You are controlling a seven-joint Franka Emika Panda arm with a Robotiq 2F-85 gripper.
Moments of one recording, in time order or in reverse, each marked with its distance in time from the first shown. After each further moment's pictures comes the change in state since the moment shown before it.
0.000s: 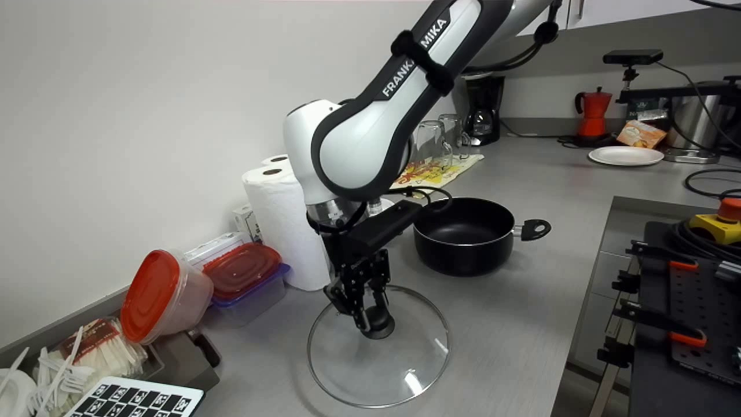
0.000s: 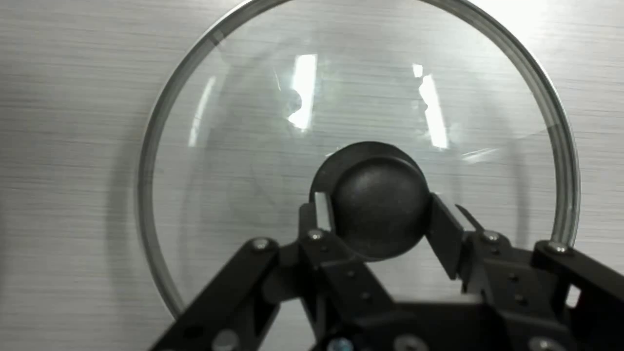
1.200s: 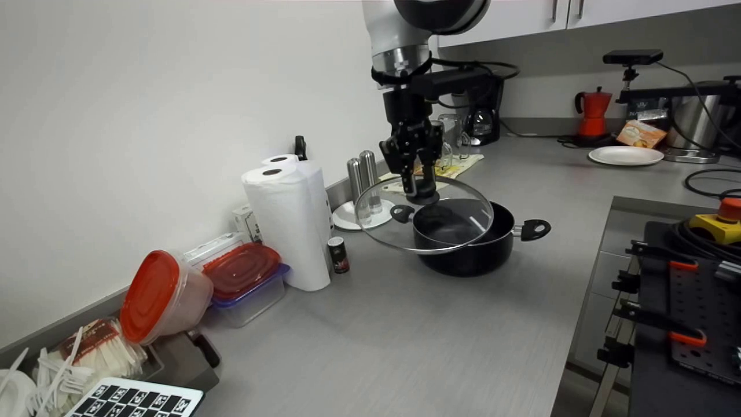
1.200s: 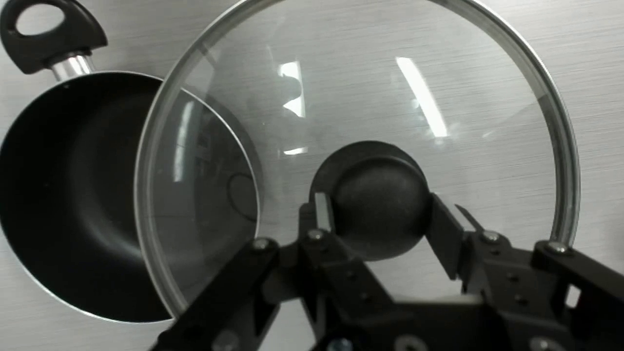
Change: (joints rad) arm -0.174 -0.544 -0.062 -0.359 -0.001 -0.091 -0.002
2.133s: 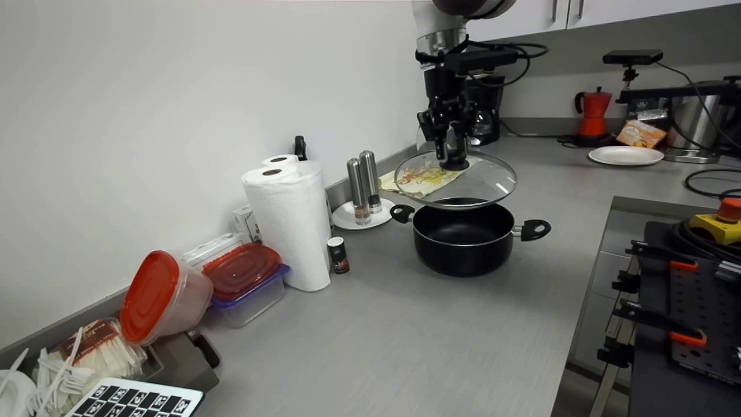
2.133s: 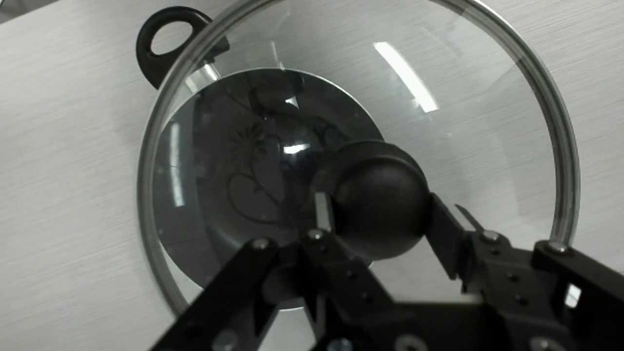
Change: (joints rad) arm -0.159 -0.079 -0.072 -0.058 0.013 -0.035 -0.032
